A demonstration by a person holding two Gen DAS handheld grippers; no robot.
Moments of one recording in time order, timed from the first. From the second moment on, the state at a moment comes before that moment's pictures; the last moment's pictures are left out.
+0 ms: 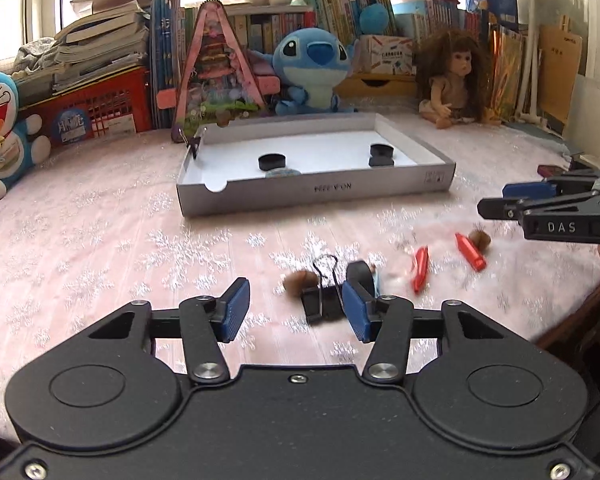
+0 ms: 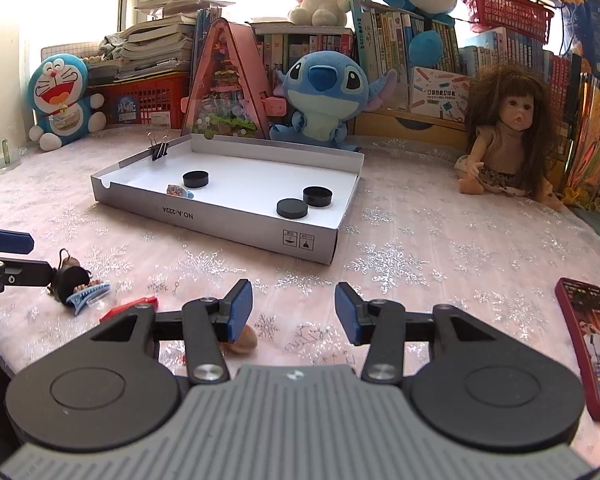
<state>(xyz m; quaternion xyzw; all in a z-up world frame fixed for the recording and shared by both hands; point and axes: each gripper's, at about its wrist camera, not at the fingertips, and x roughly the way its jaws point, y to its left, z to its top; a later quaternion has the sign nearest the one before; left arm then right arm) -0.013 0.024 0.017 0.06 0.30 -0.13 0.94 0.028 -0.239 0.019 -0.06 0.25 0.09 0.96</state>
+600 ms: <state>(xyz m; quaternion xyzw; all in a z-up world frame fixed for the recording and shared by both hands) -0.002 0.001 0.000 0.05 0.30 -0.12 0.94 0.012 -0.233 0.007 -0.09 0.25 0.09 0.96</state>
